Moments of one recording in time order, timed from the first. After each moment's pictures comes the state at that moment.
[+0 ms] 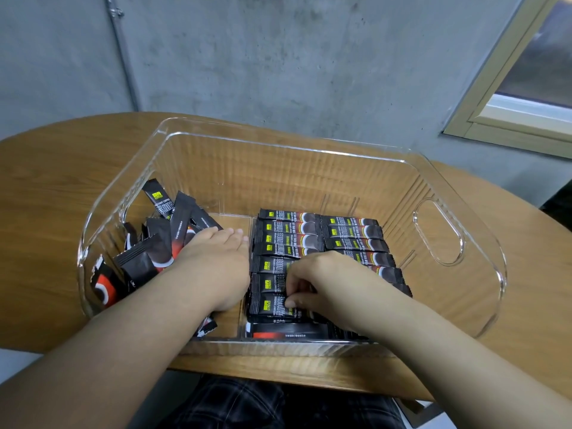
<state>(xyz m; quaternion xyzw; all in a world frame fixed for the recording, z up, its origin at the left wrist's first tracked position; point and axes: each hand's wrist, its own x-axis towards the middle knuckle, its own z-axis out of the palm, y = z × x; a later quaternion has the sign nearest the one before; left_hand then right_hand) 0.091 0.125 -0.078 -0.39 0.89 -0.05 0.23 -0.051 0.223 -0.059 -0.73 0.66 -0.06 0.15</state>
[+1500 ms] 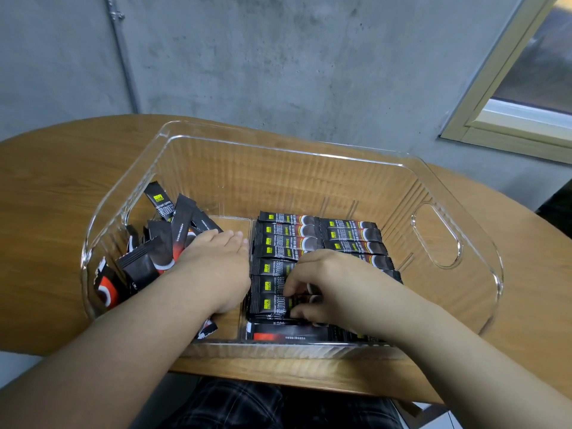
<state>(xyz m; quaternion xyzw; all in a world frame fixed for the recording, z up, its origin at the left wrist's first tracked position) 0.092 0.123 -0.082 -0.39 0.89 -0.05 0.22 -0.057 0.227 -0.052 -0.77 0.62 -0.05 0.12</state>
